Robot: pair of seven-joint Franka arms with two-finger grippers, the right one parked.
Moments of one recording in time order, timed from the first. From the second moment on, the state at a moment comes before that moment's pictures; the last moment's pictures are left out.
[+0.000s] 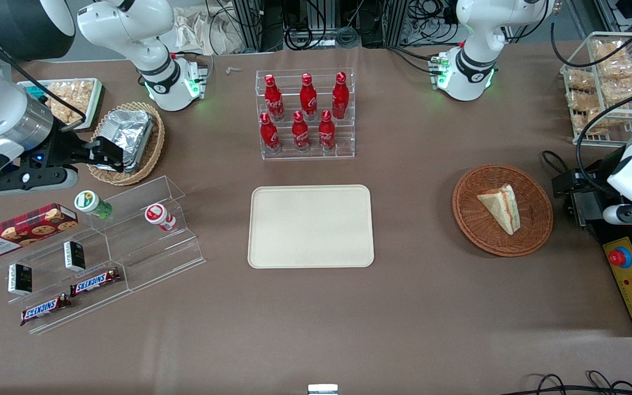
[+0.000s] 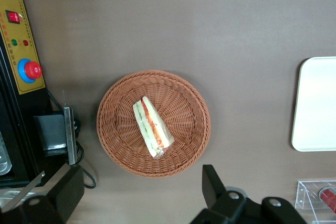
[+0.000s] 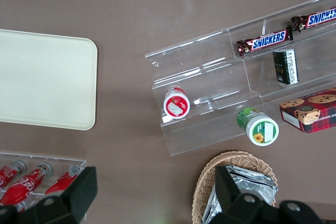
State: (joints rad) arm 0.02 0.19 -0.07 -1.42 0.03 1.54 -0.01
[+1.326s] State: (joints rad) arm 0.03 -0.02 -0.04 -2.03 0.03 1.96 -0.46
